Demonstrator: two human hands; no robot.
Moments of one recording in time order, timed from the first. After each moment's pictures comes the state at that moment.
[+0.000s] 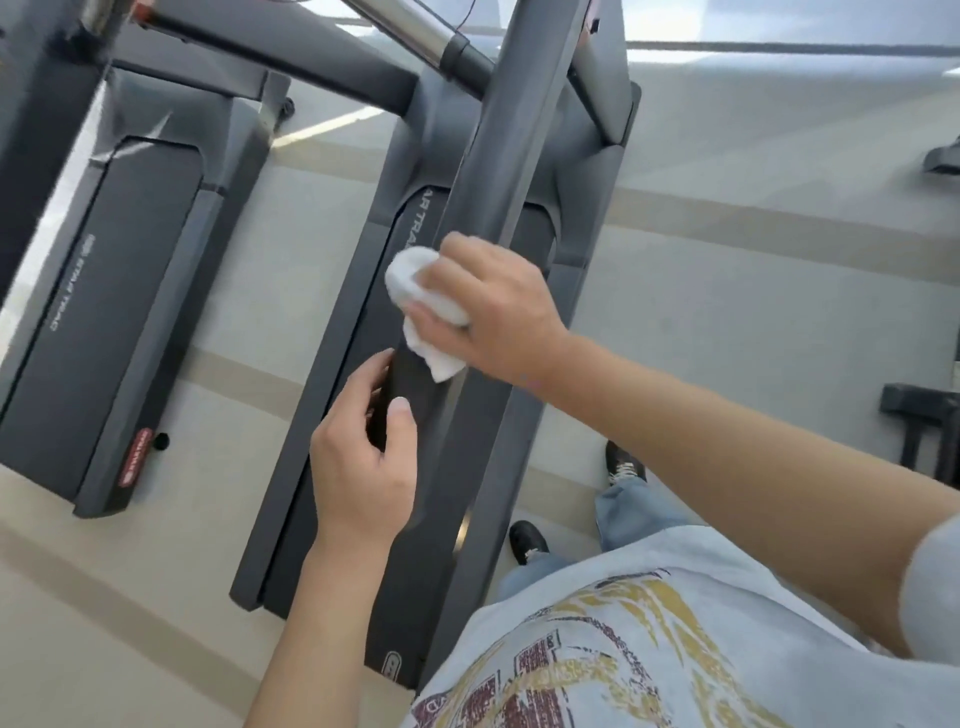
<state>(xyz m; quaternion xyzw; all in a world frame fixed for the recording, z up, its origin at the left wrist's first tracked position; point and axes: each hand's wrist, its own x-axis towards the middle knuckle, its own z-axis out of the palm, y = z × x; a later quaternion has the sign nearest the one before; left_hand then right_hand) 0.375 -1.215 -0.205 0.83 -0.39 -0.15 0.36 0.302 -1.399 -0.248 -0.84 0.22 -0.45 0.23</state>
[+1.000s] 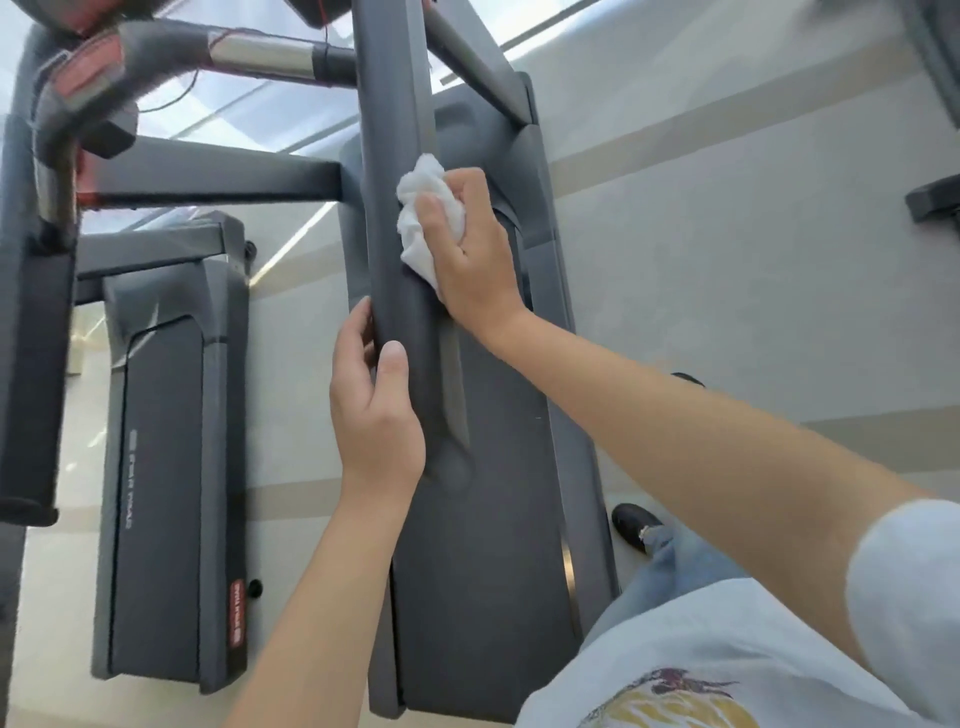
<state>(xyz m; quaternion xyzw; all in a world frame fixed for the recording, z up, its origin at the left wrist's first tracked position) 0.397 -1.205 -0.216 0.76 -0.45 -0.26 0.40 0.321 -1.333 -0.272 -0.45 0.47 -0.55 0.52</state>
